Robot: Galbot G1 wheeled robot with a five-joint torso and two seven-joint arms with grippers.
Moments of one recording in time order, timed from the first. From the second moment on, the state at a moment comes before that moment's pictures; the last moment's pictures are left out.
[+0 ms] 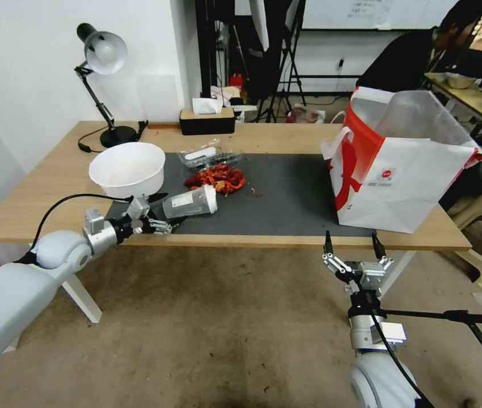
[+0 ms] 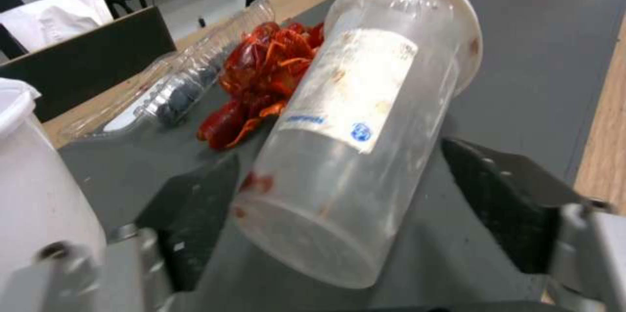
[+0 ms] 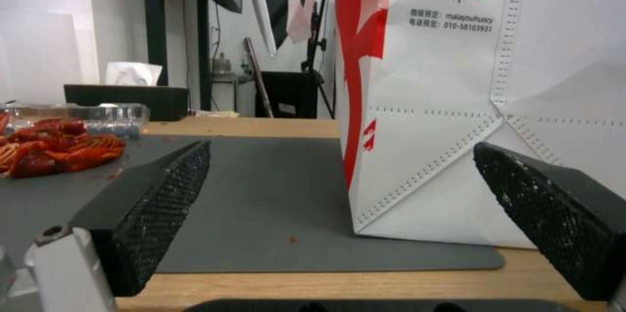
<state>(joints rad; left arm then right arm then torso) 0.70 -0.61 0.08 -1.45 -0.72 -0.13 0.57 -1.55 1.32 0.41 1.99 0.07 0.31 0.29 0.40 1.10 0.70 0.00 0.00</state>
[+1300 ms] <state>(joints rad) 0.51 -0.60 0.18 -1.54 -0.82 -0.15 0.67 -1.56 1.32 0.42 1.99 0.06 0.31 0.29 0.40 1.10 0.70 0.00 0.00</state>
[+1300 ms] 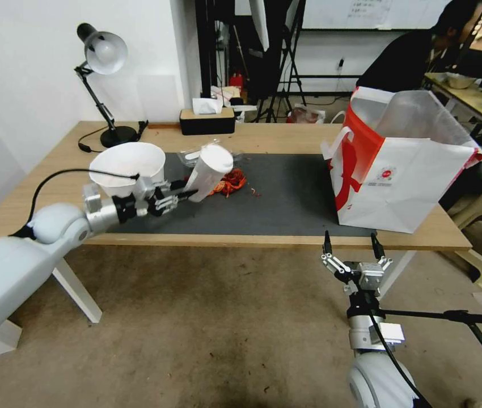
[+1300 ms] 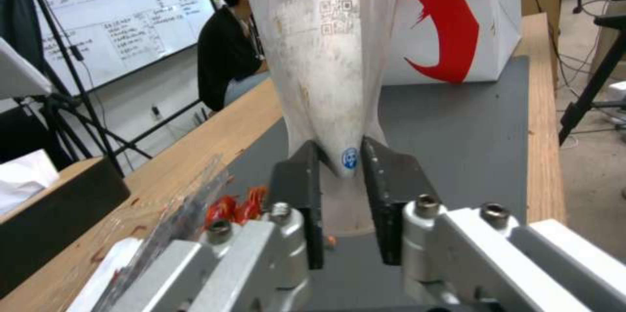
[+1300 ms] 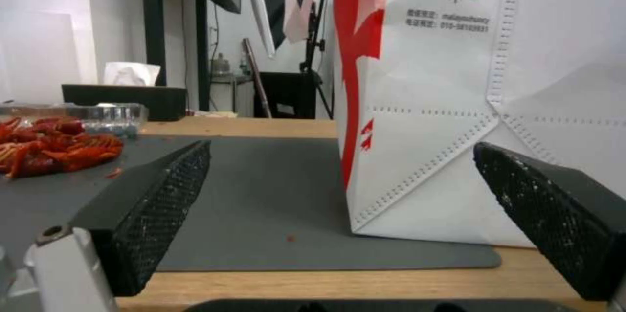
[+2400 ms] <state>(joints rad) -0.24 -0.99 0.72 -1.26 -0.95 -0.13 0.65 -1.56 1.33 0.44 1.99 0.07 0.32 0.29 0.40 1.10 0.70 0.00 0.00</state>
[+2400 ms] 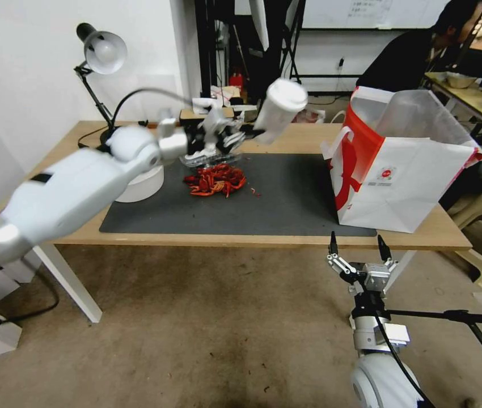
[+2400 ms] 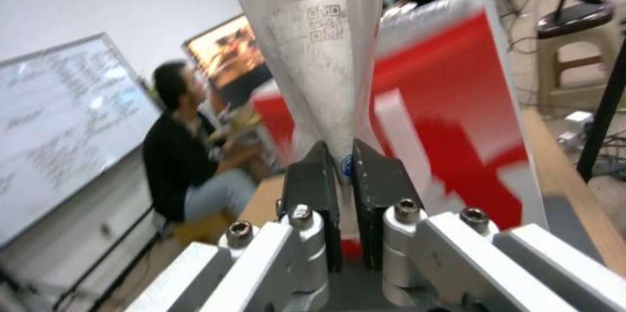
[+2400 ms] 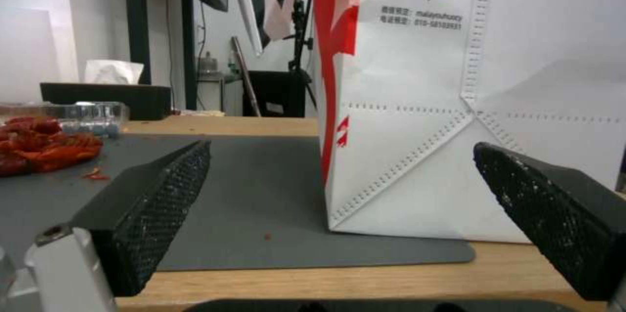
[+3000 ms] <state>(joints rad) -0.51 -1.33 0.92 -1.02 -1.04 -0.12 0.66 -1.55 1.33 0.45 1.98 0.08 0.32 0.30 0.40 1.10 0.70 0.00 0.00</state>
